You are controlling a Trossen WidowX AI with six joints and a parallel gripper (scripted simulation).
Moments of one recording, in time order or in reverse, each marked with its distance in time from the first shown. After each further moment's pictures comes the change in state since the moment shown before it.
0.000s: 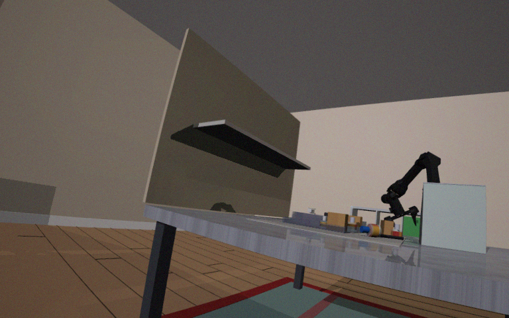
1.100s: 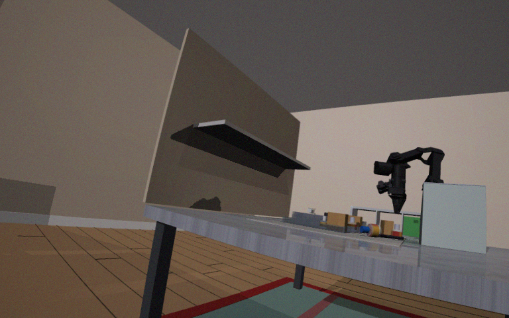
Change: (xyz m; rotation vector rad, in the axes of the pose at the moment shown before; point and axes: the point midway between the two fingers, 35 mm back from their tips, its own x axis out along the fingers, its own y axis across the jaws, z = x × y) arm -0.197 -0.005 -0.360 -1.410 -0.117 0.642
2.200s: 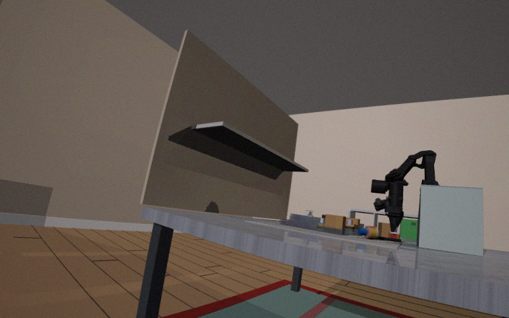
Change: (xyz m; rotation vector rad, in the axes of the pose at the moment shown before) arm 0.067 0.003 -0.002 -0.004 -0.006 0.009
